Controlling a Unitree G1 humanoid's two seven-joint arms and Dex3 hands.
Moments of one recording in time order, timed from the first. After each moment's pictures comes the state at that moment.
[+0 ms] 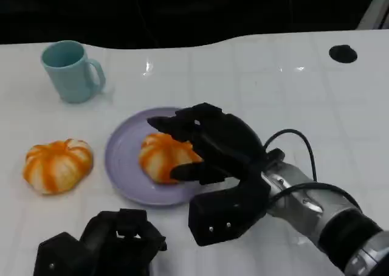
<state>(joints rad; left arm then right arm) 0.06 -0.02 0.00 0.42 -0.12 -0.37 -0.31 -0.70 -0.02 0.60 0.82 -0.76 -0.42 -0.32</state>
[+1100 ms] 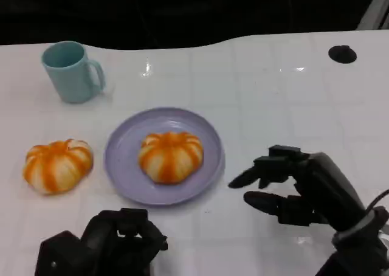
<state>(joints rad) 0.05 -0.03 -0.01 0.42 -0.11 -0.37 -0.30 -0.24 -0.27 0.32 0.46 -0.44 -0.83 -0.22</state>
